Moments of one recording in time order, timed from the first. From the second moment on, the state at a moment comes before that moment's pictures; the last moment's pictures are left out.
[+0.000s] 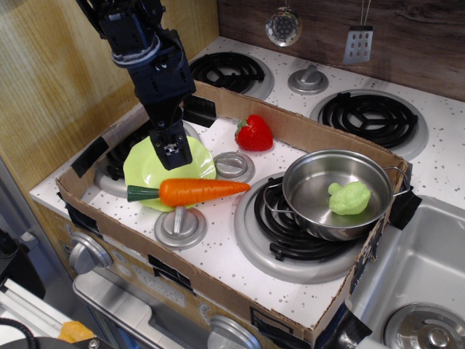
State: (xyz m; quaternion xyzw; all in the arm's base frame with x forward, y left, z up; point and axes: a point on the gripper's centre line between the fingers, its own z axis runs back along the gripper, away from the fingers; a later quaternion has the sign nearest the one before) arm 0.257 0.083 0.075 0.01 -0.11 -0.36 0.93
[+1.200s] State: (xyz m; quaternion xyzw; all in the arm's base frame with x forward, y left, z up) arm 0.280 -0.009 0.102 -0.01 -0.08 -0.56 0.82
